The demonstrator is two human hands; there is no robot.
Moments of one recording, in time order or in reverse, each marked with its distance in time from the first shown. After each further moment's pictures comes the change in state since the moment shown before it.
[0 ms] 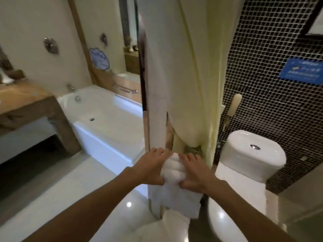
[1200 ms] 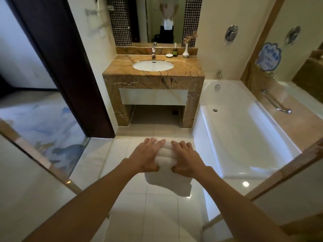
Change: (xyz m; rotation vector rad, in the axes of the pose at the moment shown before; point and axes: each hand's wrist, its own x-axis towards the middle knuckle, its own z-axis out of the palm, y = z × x) left_hand -0.243 -0.127 0.006 -0.008 0.144 -1.142; right_hand 0.177 -0.271 0.083 0.061 -0.192 -0.962
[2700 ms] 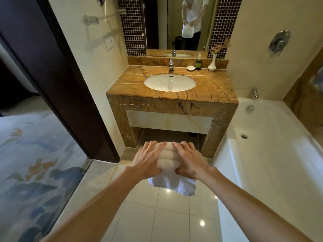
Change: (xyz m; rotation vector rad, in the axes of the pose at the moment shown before) left_hand 0.341 -0.202 -0.045 -0.018 0.070 -0.223; right_hand 0.428 0.110 -0.036 -0.042 -0.049 -0.157
